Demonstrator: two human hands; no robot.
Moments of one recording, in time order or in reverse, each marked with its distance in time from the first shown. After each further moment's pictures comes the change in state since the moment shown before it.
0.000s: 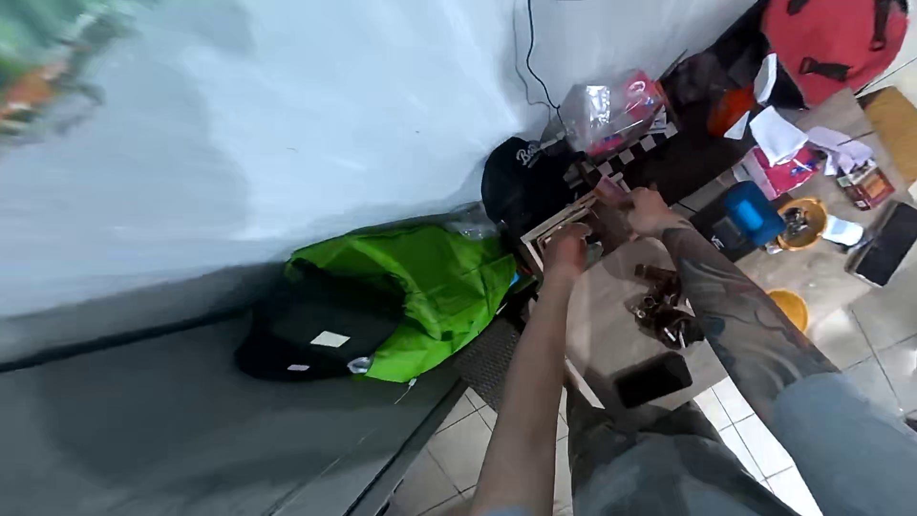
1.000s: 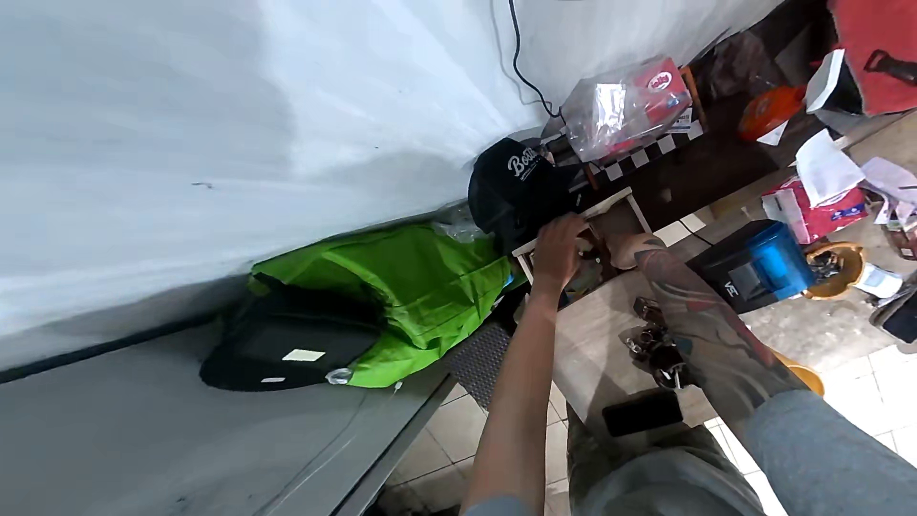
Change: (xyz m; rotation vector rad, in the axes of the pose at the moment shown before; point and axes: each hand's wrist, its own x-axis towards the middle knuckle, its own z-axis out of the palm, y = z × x) left_hand 0.062 -0.039 0.029 0.198 0.213 0.162; right_hand 0.059 -0.006 0.035 -0.421 -0.620 0.024
